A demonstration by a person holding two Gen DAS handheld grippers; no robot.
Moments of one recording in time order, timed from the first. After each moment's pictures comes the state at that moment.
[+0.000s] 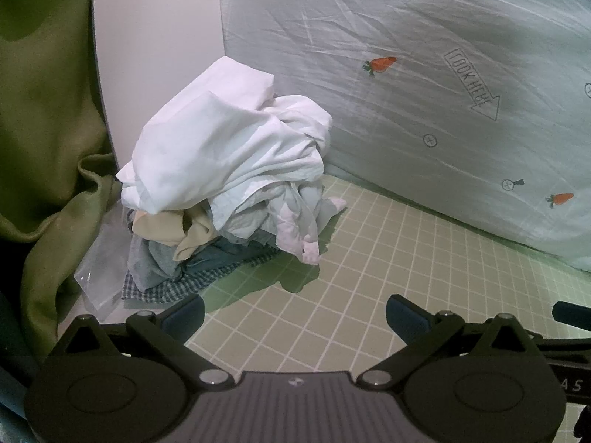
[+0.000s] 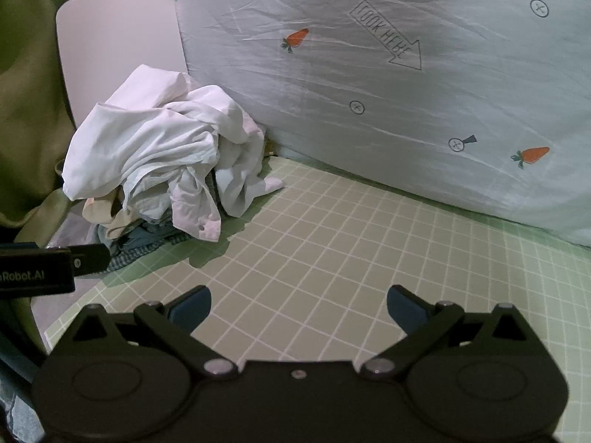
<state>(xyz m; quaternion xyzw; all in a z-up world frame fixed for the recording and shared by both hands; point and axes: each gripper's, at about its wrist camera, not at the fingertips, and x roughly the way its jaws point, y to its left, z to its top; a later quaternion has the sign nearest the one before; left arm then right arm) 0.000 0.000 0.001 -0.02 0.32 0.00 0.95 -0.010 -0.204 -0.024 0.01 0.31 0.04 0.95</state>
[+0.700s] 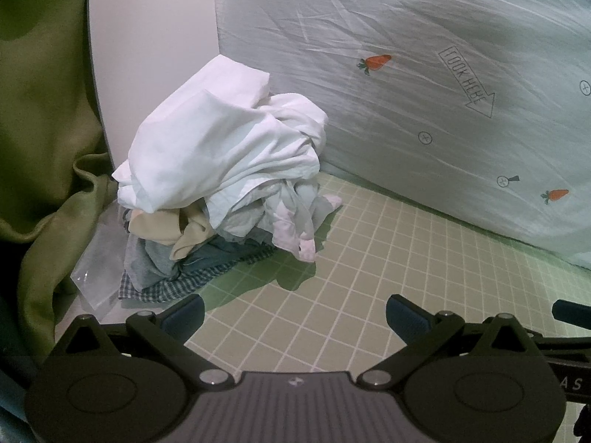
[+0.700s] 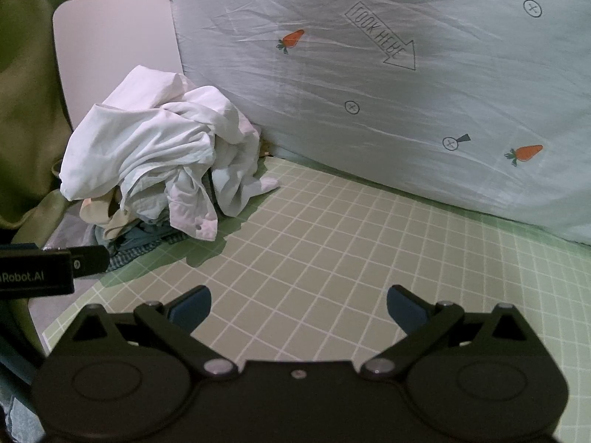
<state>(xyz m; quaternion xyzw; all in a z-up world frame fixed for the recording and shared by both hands) -0.004 -0.003 0.001 -0.02 0.32 -0.01 0.95 -0.014 -0.202 -0.023 0.01 0.31 0.04 0.95</state>
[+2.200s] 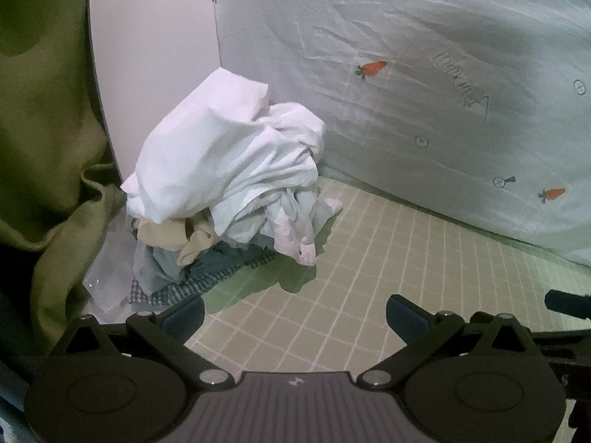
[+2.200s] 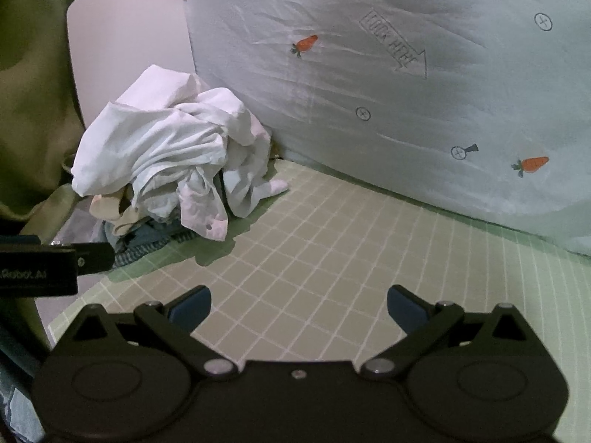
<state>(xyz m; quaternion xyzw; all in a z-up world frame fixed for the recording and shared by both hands) -0.020 -0.012 0.021 0.00 0.31 0.00 0.95 -0.018 -0.199 -0.009 0.00 0.31 0.06 0.95</state>
